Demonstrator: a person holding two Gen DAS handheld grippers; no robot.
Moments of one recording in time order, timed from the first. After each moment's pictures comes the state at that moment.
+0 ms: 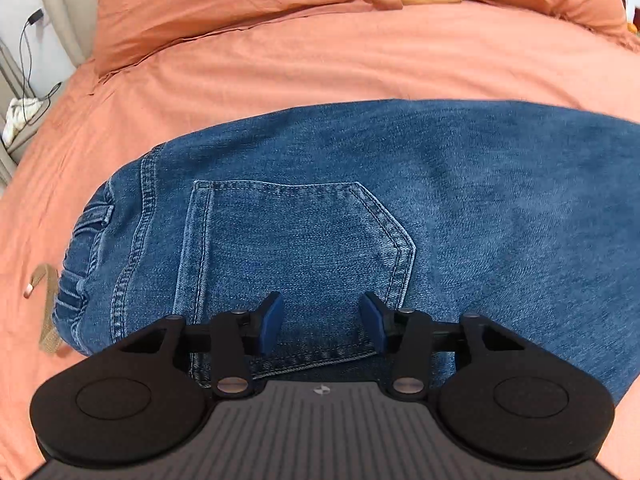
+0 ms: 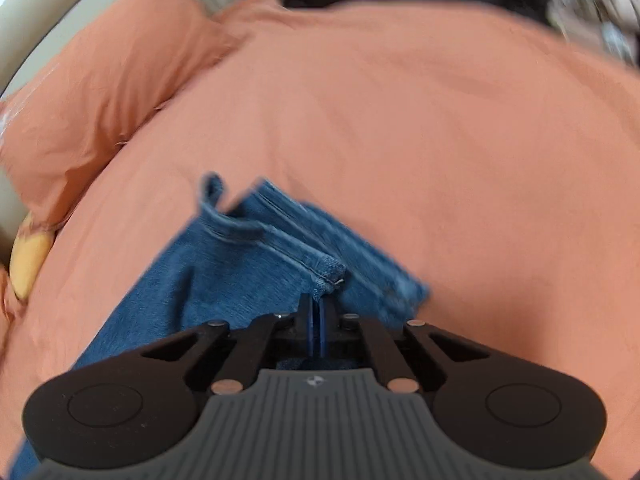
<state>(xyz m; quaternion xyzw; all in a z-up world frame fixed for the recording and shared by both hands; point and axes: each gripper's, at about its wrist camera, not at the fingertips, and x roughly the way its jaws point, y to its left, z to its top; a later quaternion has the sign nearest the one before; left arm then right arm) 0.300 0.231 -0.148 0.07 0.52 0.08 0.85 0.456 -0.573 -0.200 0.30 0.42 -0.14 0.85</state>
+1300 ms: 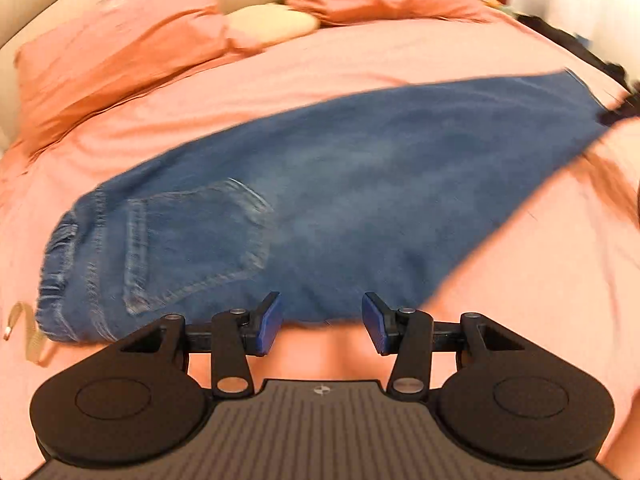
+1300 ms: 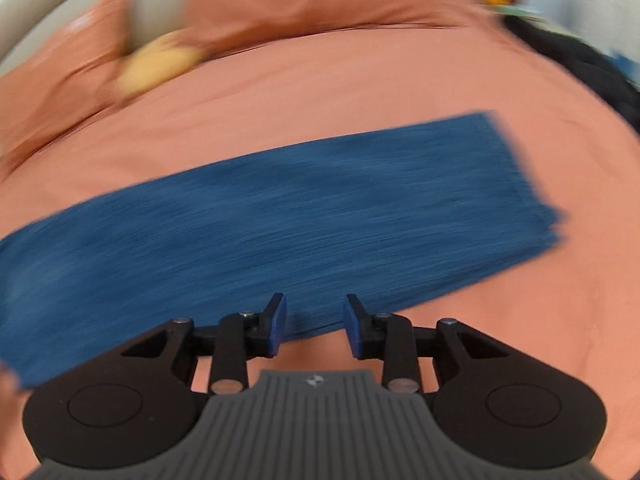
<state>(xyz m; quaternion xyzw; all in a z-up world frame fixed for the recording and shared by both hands) 0.180 0.208 -0.104 0.13 0.46 -0.10 0.87 0.381 -0.369 -0.138 0.09 0.48 0.06 0.87</state>
